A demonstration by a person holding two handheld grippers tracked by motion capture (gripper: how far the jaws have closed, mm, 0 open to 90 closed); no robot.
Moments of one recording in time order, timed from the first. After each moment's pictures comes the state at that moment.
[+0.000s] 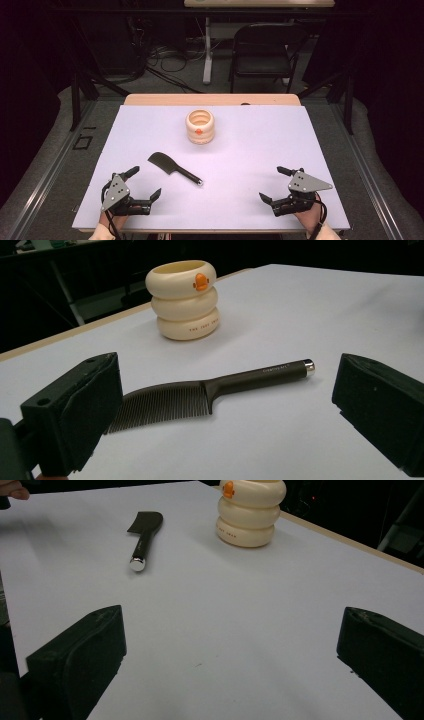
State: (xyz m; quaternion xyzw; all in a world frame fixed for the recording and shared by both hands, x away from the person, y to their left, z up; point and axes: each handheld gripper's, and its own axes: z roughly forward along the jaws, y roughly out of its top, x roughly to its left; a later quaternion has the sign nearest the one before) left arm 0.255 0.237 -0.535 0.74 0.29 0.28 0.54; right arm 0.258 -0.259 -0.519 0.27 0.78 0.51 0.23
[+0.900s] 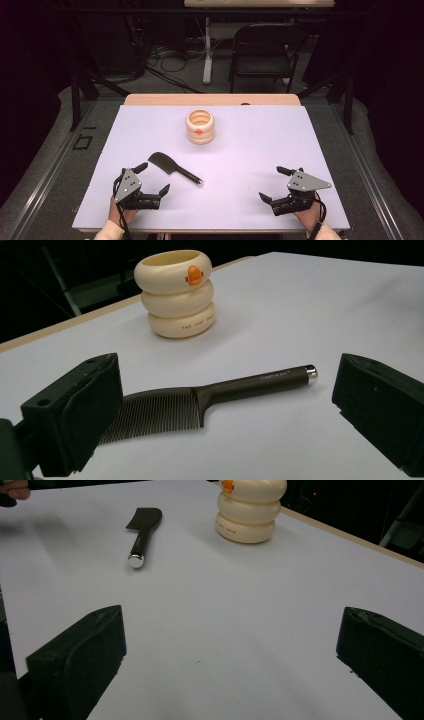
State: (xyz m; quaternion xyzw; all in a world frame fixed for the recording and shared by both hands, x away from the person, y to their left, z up) left arm 0.271 0.213 -0.531 0.76 0.30 0.27 0.51; right arm 0.261 -0.258 -0.521 0.27 0.79 0.51 0.22
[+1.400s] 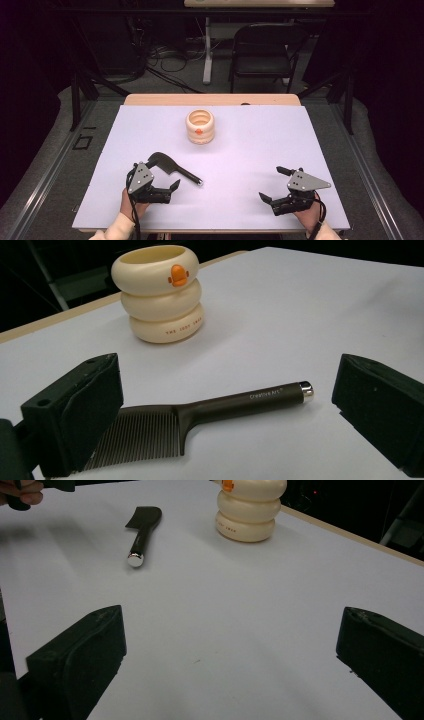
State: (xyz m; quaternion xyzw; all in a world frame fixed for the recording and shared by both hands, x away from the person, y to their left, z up) left arm 0.289 0.185 -0.531 0.77 0.31 0.24 0.51; right arm 0.261 -0.258 -0.521 0.27 0.79 0.50 0.22
